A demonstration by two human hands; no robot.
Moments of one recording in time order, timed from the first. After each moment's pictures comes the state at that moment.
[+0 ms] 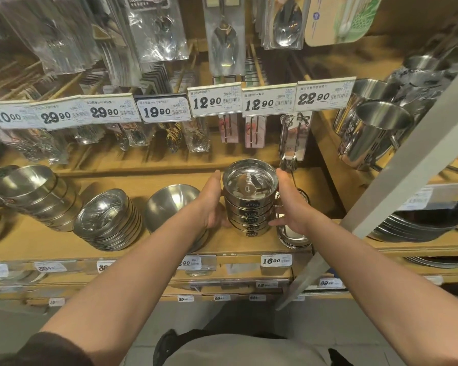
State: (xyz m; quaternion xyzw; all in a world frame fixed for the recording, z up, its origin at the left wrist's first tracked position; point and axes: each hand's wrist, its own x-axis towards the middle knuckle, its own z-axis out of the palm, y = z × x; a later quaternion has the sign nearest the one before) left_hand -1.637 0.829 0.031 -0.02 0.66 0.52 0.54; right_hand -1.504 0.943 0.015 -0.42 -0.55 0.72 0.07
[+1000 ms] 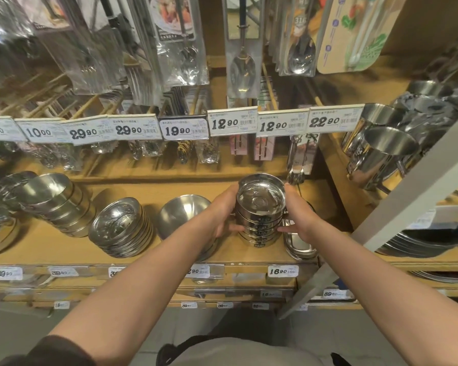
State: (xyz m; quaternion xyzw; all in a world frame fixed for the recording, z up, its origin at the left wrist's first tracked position) left_hand -1.630 0.818 0.058 0.10 0.70 0.50 0.50; right_hand -1.509 0.937 0.039 -0.48 -0.57 0.66 0.07
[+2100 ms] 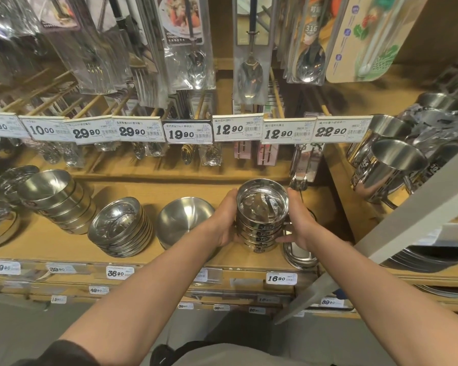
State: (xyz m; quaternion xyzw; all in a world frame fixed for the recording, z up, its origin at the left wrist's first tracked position) left_hand -1.632 0.829 0.037 0.02 0.65 0.53 0.54; right_hand -1.514 0.944 0.033 -0.48 -0.53 0.70 0.06
